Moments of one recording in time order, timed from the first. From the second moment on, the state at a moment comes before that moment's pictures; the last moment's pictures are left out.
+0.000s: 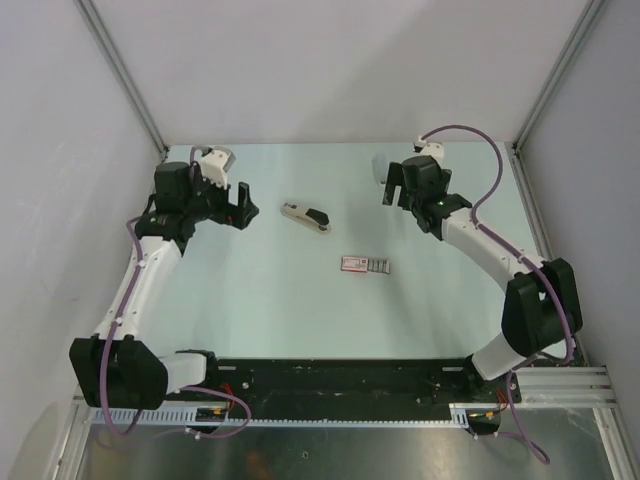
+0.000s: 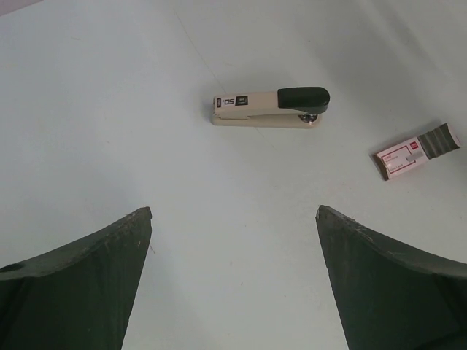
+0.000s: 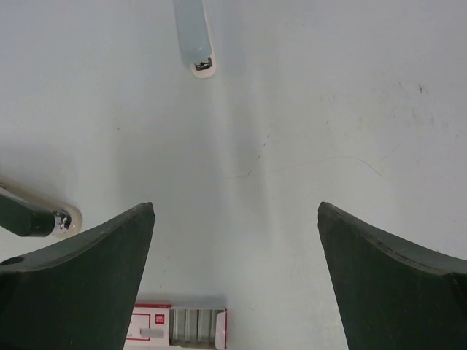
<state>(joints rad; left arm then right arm) -0.04 1.22 1.10 -0.43 0.45 0.17 0.43 1.55 1.21 -0.26 0.40 0.38</state>
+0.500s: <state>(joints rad) -0.06 1.27 1.10 -0.43 0.47 0.16 0.43 1.77 1.23 0.03 0.41 0.37</state>
